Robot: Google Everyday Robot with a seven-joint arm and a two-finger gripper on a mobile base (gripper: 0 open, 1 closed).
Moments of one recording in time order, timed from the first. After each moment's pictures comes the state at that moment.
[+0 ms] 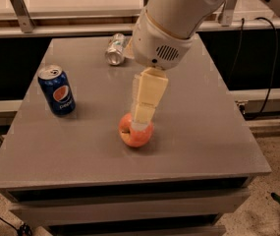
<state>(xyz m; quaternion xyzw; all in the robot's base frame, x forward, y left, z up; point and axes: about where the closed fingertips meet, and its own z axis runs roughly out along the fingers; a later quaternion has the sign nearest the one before) 0.463 0.013 0.954 -0.74 0.64 0.10 0.19</state>
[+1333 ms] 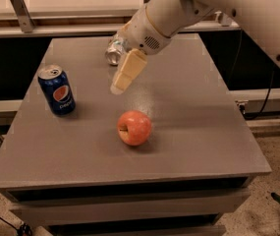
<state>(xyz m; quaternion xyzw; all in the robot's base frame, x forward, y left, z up) 0.585 0.052 0.940 -0.68 0.63 0.16 0.33</state>
